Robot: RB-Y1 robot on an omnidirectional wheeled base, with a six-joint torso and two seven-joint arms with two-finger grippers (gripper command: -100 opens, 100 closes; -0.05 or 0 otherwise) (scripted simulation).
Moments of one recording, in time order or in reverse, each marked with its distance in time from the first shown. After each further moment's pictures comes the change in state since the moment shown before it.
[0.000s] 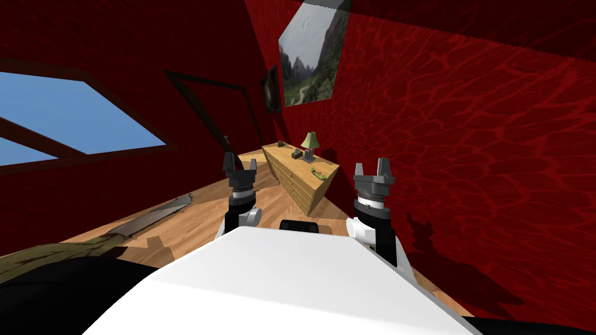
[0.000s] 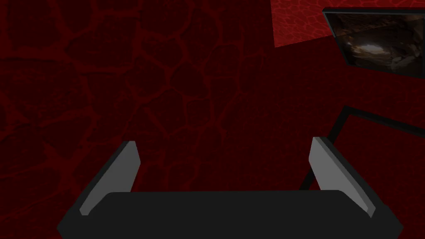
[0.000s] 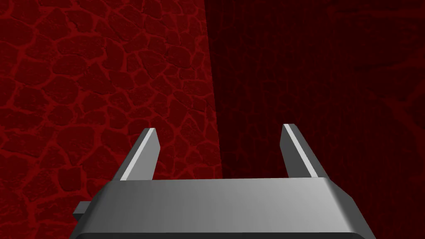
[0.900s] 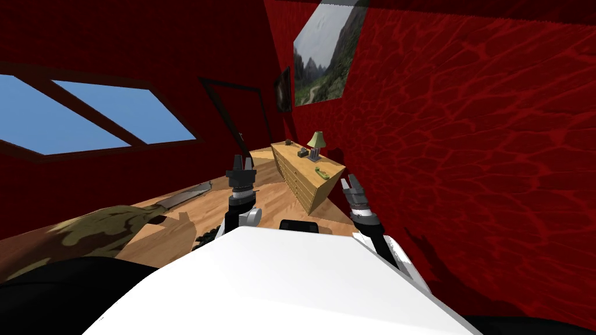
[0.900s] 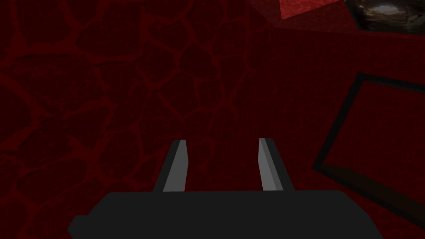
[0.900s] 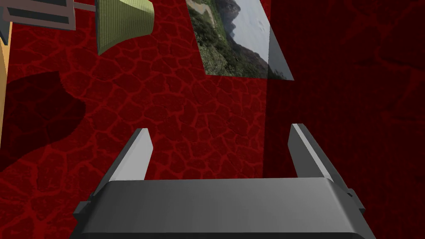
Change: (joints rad) left arm 0.000 0.000 0.000 0.000 0.000 0.000 0.000; right arm 0.113 -0.229 0.028 0.158 0.147 -0.034 -0.034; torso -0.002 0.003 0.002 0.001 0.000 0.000
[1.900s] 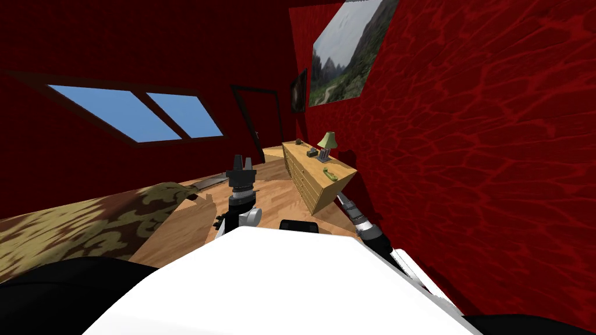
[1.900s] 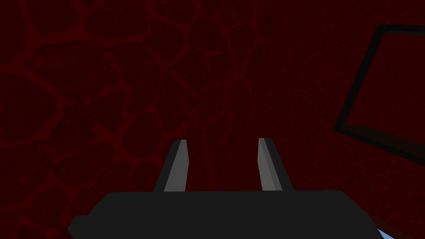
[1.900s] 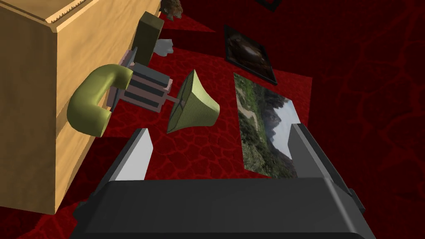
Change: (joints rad) left arm 0.000 0.000 0.000 0.000 0.000 0.000 0.000; right arm 0.118 -0.256 0.017 0.140 0.164 -0.017 -0.054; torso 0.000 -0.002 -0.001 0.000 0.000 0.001
